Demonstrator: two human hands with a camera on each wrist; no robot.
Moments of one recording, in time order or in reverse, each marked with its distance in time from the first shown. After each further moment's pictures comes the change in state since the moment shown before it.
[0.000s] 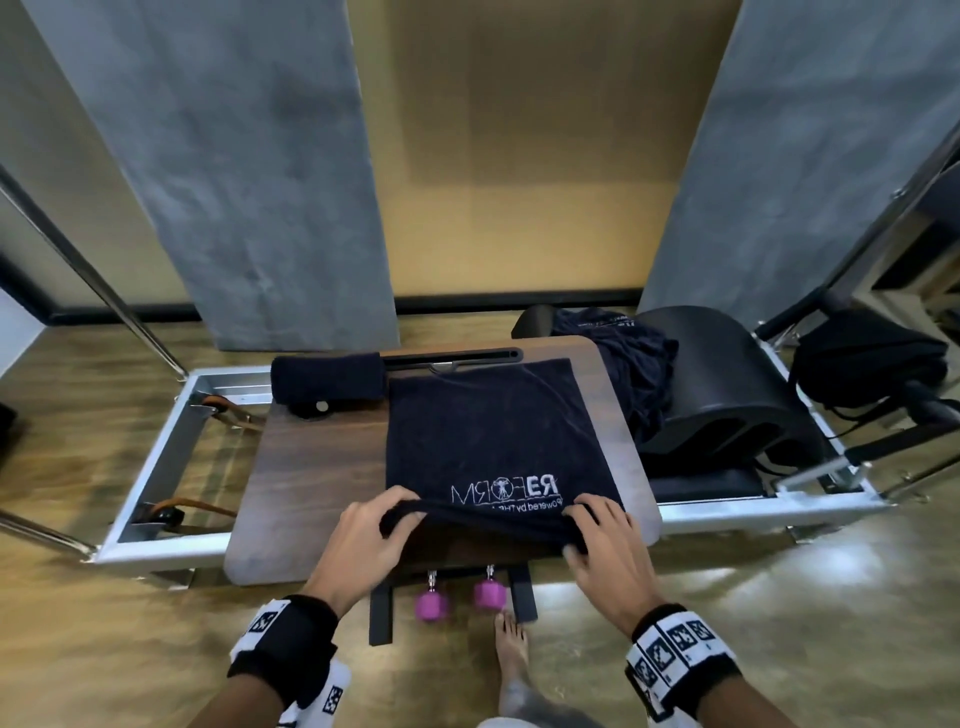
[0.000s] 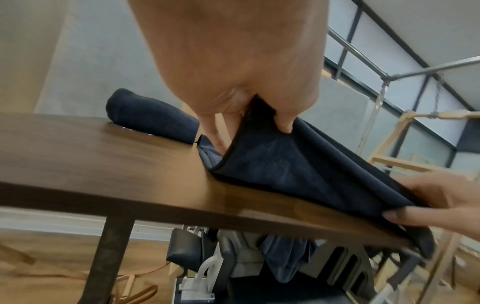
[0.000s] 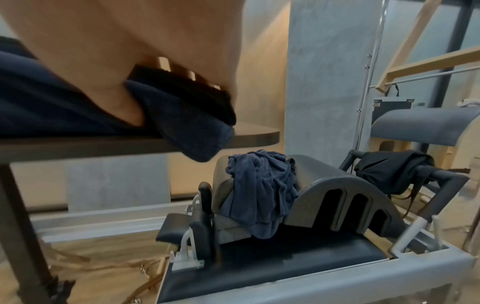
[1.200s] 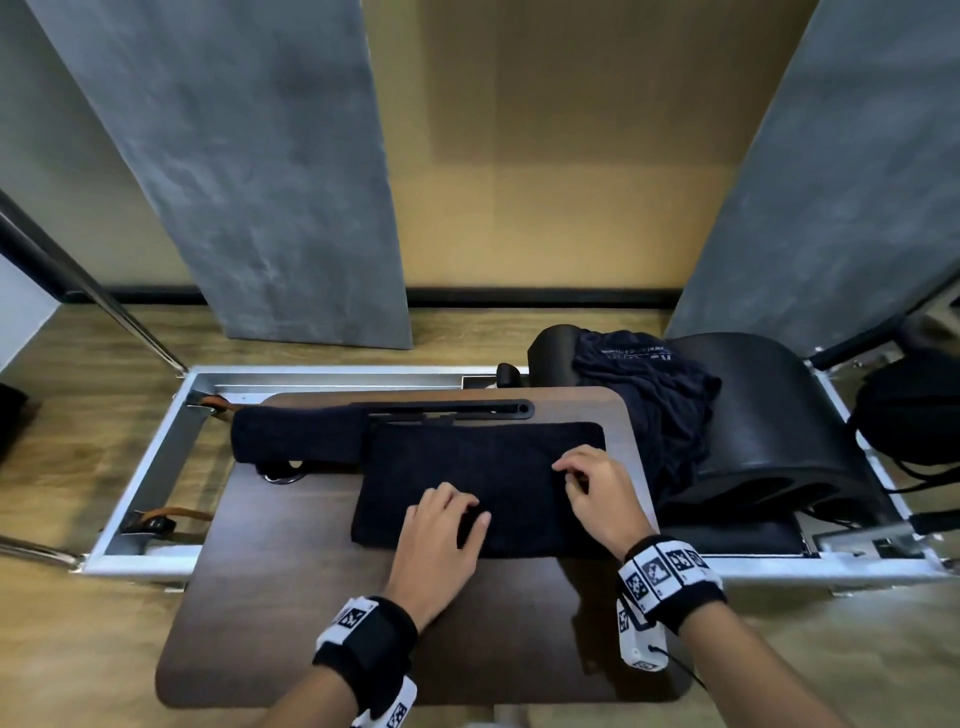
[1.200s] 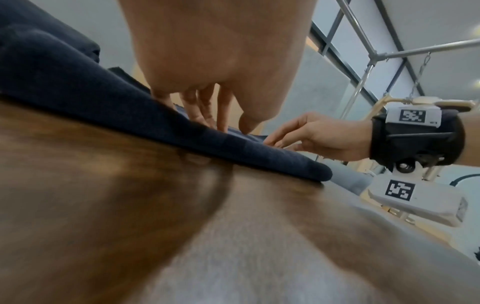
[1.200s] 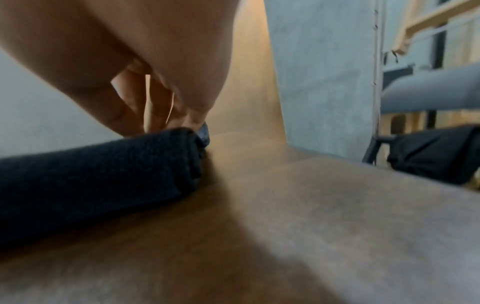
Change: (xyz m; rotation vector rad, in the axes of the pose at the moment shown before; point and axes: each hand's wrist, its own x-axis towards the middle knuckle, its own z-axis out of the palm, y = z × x) left_hand 0.144 0.025 0.089 0.328 0.057 -0.001; right_hand 0.218 0.047 -0.012 0.450 -0.014 0.003
